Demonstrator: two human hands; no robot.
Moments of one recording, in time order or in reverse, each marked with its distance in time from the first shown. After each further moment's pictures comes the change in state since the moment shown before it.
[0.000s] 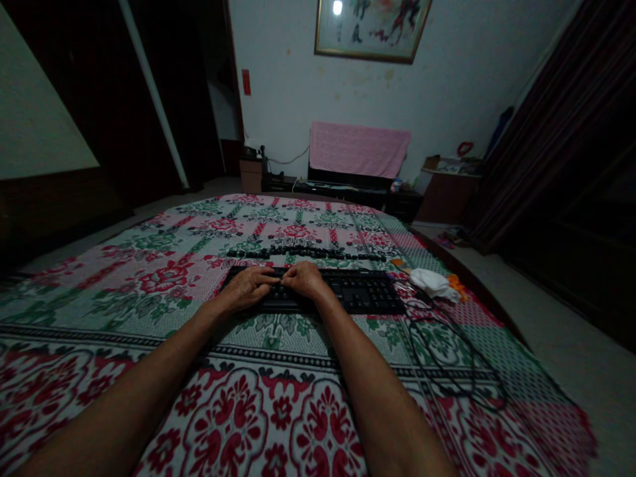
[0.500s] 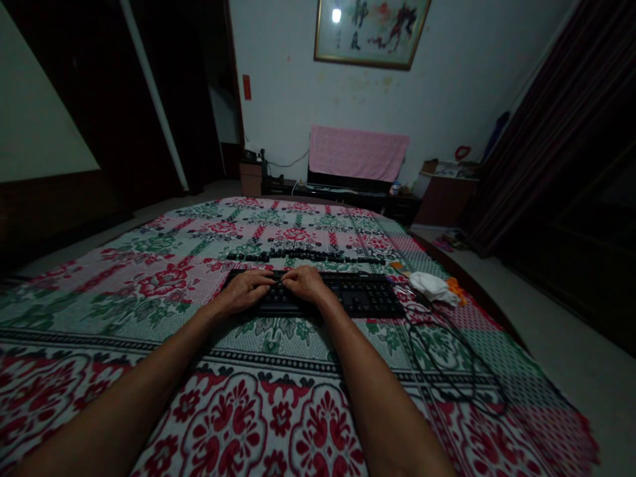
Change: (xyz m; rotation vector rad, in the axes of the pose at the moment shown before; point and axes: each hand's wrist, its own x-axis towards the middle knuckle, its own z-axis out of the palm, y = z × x) left_hand 0.001 -0.003 -0.003 -0.125 0.033 -0.020; right_hand -0.006 -0.001 -0.007 0.031 -0.048 -0.097
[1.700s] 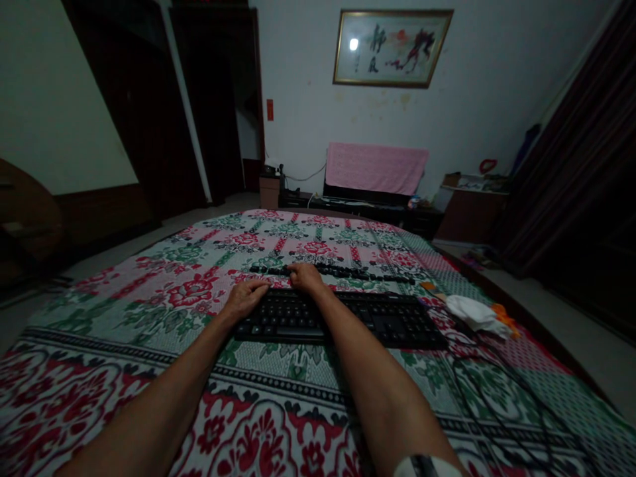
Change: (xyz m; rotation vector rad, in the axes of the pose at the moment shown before) left_hand -0.013 -0.055 -0.005 -0.212 0.232 -0.444; right_hand 0.097 -0.003 0.038 -0.372 -0.036 0.010
